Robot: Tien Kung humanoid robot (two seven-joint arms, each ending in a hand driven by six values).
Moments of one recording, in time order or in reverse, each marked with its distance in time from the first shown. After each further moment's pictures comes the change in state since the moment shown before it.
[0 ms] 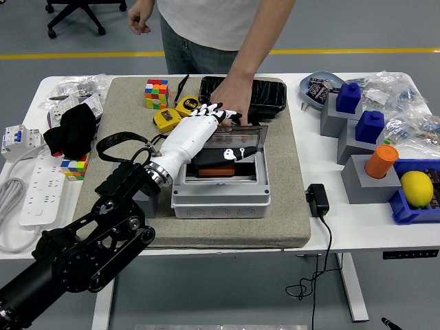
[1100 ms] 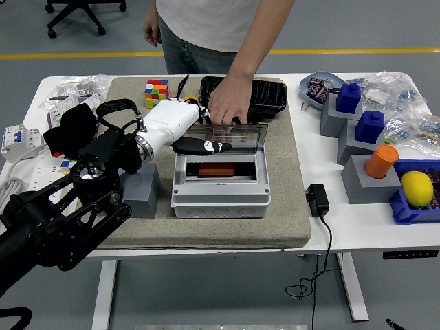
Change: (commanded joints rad) left arm -0.129 0.144 0.006 -0.129 0.143 -0.350 0.230; right arm -0.007 -0.010 0.052 0.000 -0.033 -0.004 0.003
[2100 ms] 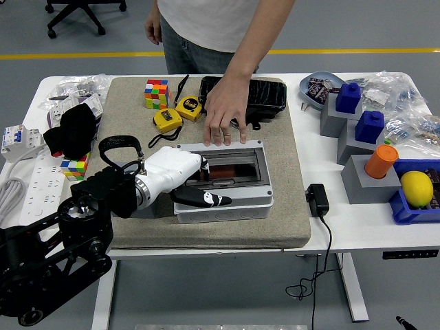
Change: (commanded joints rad) left arm 0.160 0.090 0.088 -0.299 -0.122 -0.204 0.184; right arm 0.007 -0.022 0.032 0.000 -0.004 -0.005 -0.001
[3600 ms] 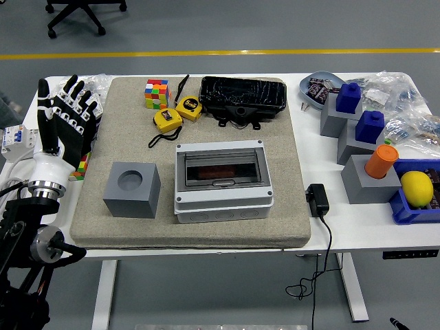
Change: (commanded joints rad) left arm 0.363 -0.261 -0.701 0.264 -1.093 0.526 -0.634; right arm -0.001 0.011 -0.013 0.000 0.019 0.000 -0.002
